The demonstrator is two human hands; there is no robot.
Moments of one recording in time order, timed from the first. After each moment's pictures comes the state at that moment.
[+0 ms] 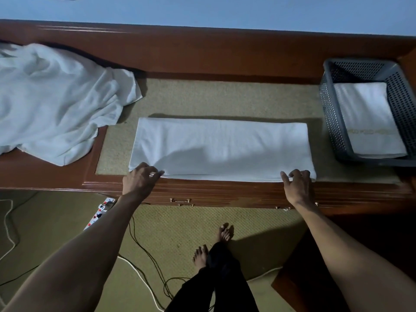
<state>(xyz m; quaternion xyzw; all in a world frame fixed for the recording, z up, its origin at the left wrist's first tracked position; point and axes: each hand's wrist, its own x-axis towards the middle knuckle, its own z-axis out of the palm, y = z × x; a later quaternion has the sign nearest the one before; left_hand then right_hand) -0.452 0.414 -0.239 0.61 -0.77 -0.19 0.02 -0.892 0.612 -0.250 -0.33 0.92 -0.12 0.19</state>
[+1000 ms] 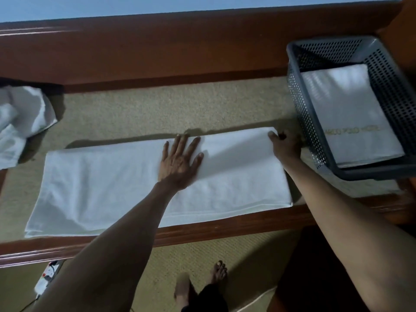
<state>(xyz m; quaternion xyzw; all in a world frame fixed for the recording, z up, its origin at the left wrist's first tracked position) -0.772 0.358 -0.320 0.42 -0.89 -0.15 -0.01 -1.079 0.468 -0.306 -0.21 0.89 -0.35 0.18</state>
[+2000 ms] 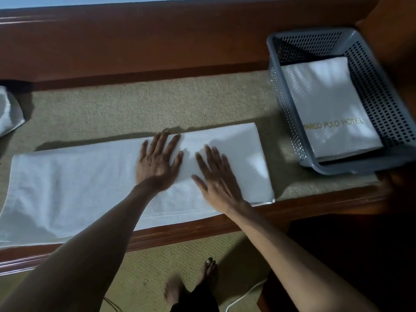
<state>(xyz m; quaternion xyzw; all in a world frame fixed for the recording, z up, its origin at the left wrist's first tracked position) -0.775 0.364 -0.319 0.44 -0.89 -0.10 0.00 -0.929 0.513 -0.320 -0.63 0.76 -0.11 0.09</state>
